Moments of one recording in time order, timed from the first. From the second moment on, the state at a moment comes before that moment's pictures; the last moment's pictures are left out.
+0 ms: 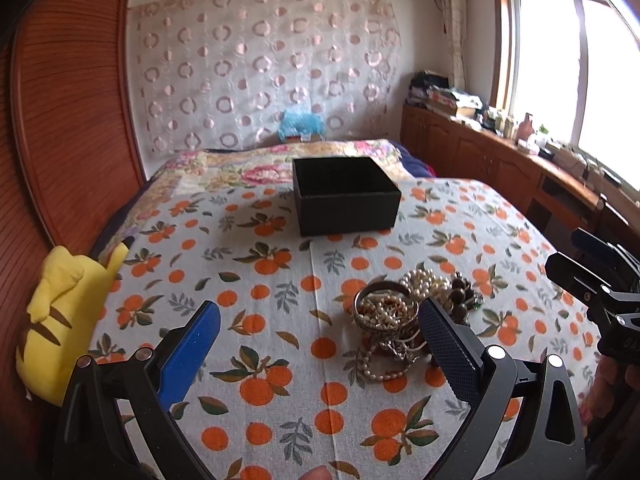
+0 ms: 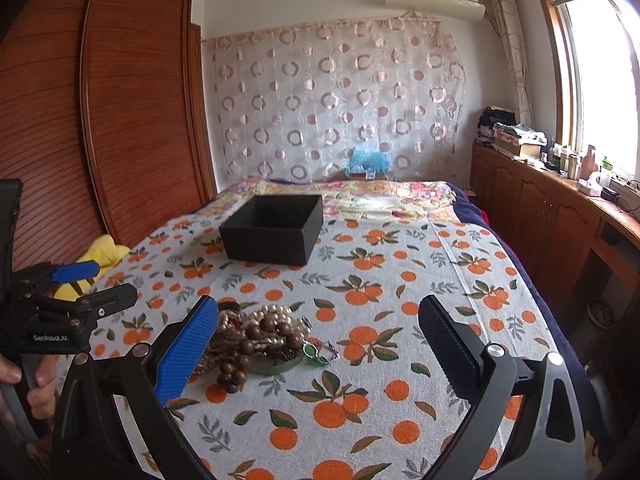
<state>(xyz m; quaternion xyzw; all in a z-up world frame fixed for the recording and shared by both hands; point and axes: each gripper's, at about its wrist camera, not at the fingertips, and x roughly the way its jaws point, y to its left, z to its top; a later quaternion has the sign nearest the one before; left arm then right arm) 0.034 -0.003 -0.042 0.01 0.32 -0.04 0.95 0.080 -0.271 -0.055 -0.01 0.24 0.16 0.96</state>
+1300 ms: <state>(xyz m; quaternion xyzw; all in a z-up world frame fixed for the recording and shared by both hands) 0.130 -0.014 -0.102 -0.01 0.45 -0.15 0.88 0.099 -0.221 -0.113 -0.04 0.37 0.29 0.88</state>
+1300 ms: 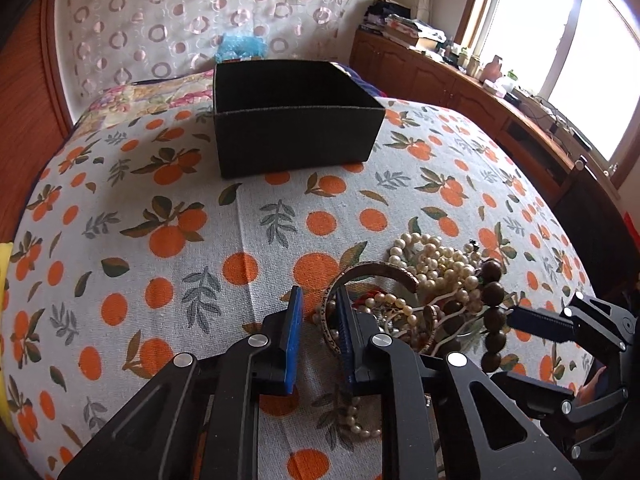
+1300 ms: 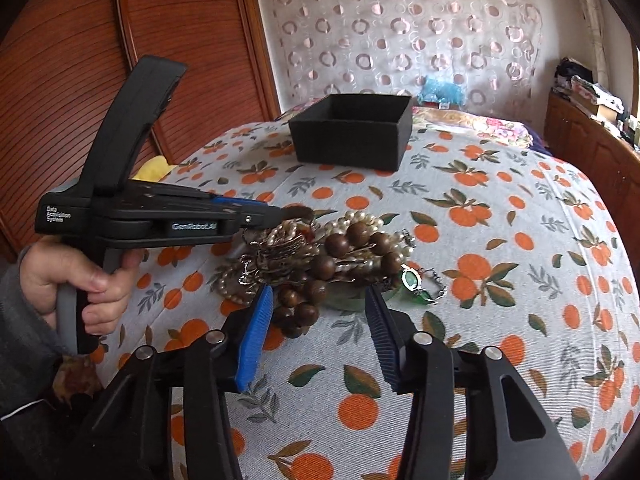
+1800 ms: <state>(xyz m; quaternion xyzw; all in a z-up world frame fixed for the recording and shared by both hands) 0.114 -0.012 -0.094 -0.01 0.42 -0.13 0.90 0.109 -0.221 -0.125 -0.05 0.39 0.27 0.88</state>
